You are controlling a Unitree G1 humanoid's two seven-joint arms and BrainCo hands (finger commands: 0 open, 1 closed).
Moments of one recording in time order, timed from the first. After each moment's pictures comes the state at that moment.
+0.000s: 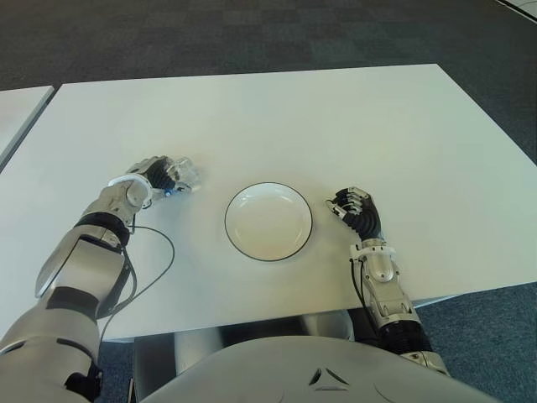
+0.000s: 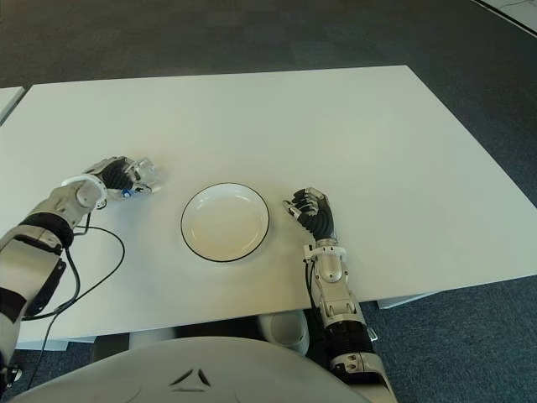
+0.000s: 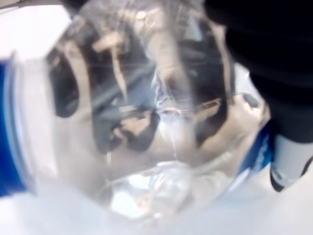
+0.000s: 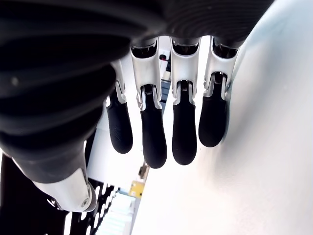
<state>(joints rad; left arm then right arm) -0.65 0.57 -0.41 1.30 0.54 -0.29 0.02 0.06 -0.10 0.02 0.31 -0.21 -0.30 -0.15</state>
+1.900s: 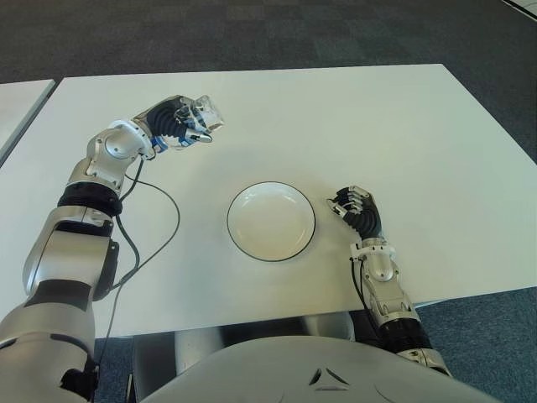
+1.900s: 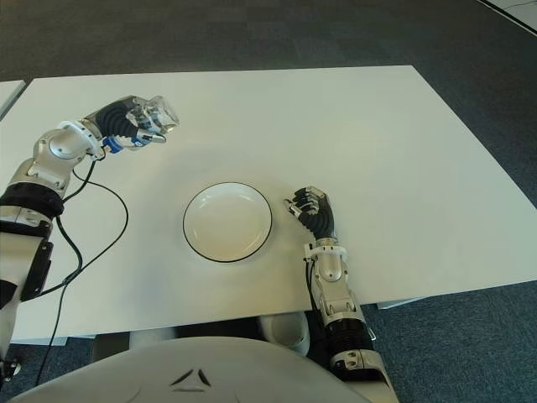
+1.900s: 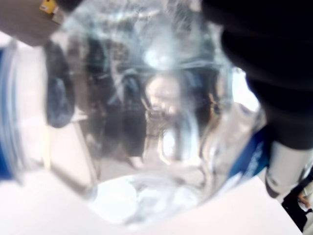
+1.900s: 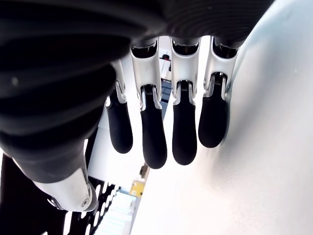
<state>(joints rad) -0.72 0.60 -0.16 0.88 0.29 -0.49 -0.36 0.05 -0.10 0.02 0.34 -0.22 -0.34 -0.16</state>
